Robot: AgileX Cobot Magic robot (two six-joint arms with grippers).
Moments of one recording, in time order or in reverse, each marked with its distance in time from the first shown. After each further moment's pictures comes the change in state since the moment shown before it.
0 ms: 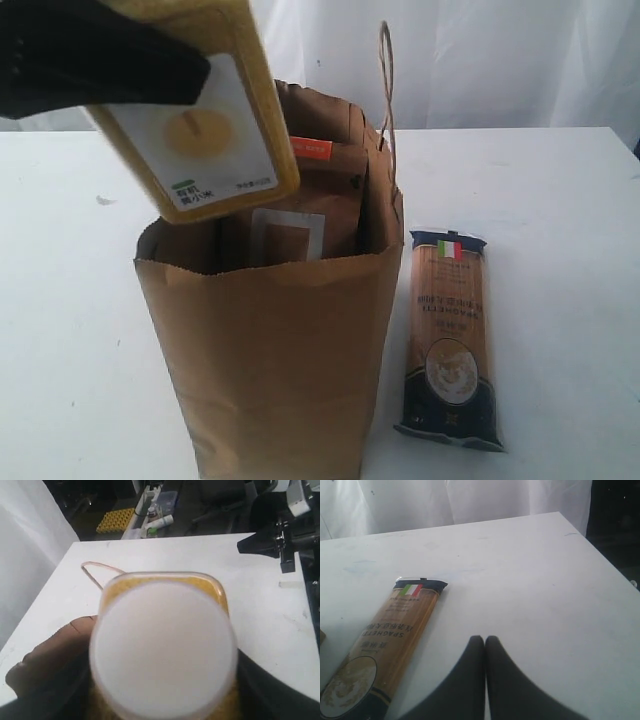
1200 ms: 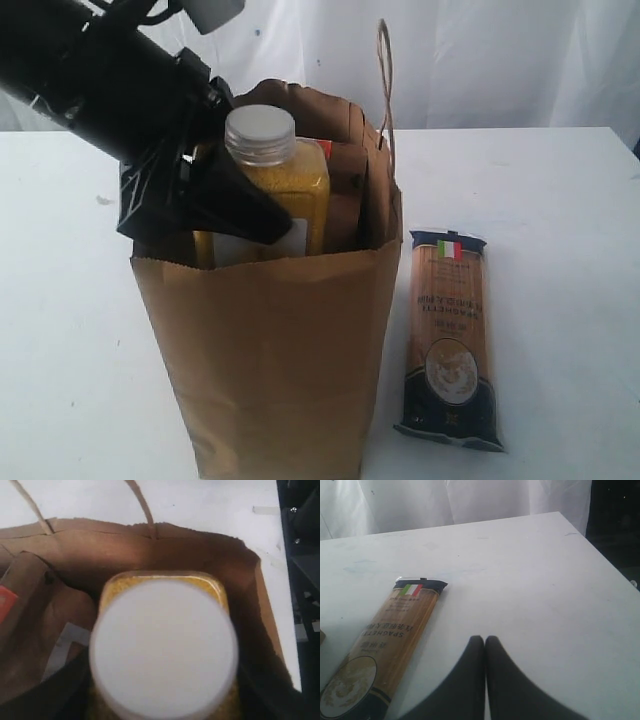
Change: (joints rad) left arm -0.097 0.321 -0.034 0.147 0.049 -0.088; right arm 0.000 0.000 0.000 0.000 0.000 0.000
